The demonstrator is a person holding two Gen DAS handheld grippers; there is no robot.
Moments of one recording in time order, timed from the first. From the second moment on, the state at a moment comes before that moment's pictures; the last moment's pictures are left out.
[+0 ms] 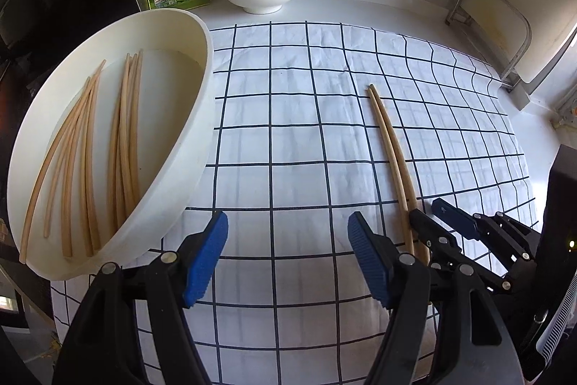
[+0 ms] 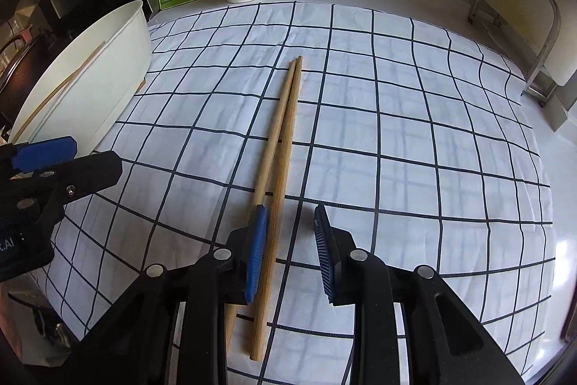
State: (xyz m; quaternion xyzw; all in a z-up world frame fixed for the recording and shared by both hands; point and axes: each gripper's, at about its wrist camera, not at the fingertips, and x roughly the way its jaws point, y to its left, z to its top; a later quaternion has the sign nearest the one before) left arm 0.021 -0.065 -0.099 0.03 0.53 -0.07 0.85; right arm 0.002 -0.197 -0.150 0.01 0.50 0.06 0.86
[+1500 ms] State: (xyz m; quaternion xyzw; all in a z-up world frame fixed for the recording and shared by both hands) left arm 0.031 -0.151 -0.142 0.06 0.52 -0.10 0.84; right arm -0.006 -0.263 -0.155 0.00 0.48 0.02 0.88
